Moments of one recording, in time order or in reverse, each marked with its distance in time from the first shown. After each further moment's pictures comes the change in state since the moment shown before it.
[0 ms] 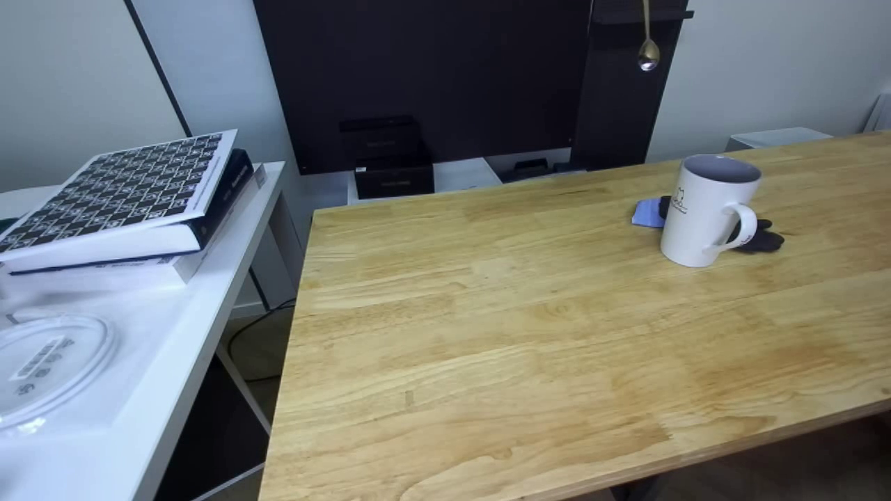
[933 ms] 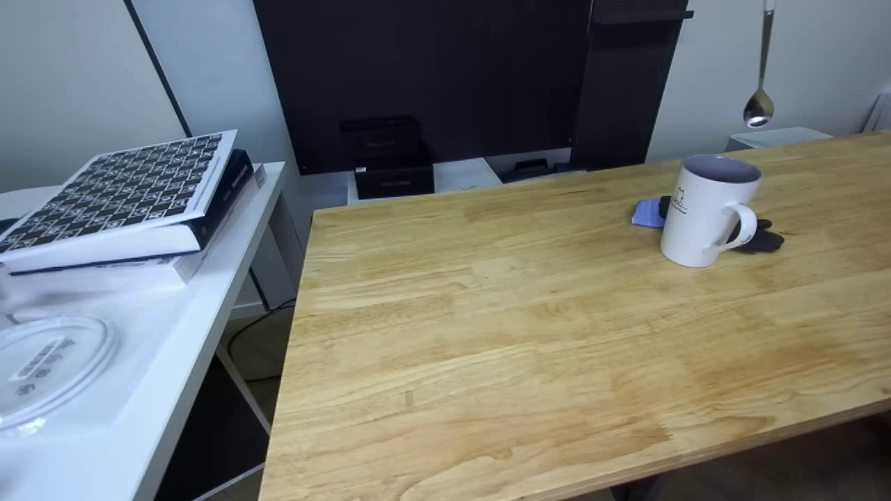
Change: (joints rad) arm -0.049 -0.319 0.010 -0.664 0.025 0.089 -0.165
